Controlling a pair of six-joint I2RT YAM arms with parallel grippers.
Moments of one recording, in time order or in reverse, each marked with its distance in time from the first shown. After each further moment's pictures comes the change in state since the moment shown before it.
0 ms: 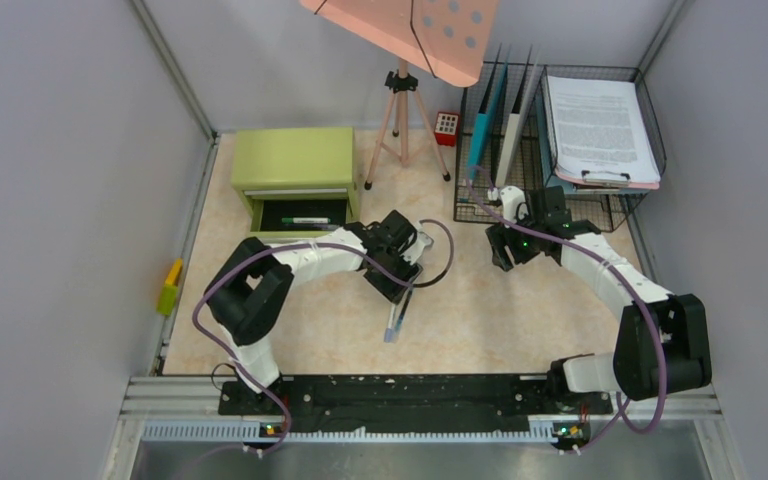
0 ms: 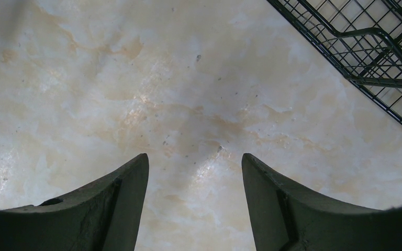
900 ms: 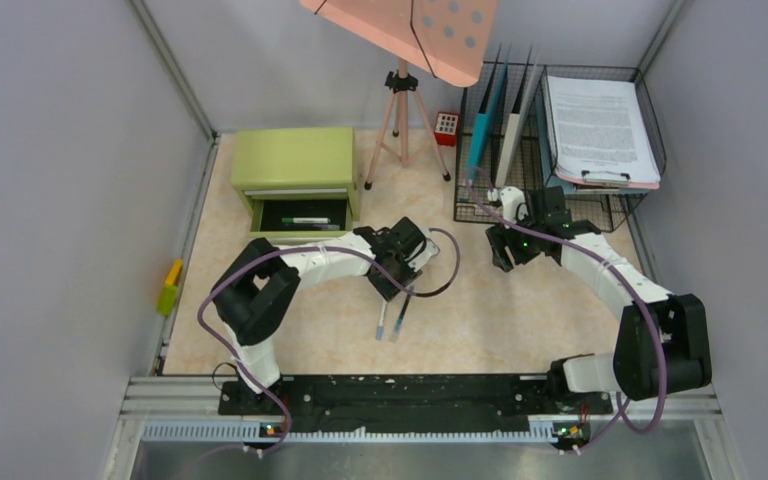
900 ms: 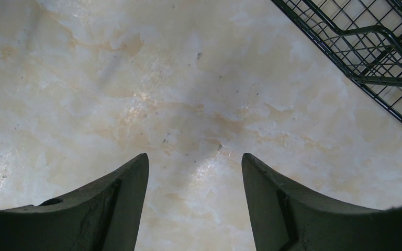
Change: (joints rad) left arm -0.058 0.024 0.021 -0.023 -0.153 0.073; right arm 0.000 0.000 0.000 -0.007 0.000 -0.006
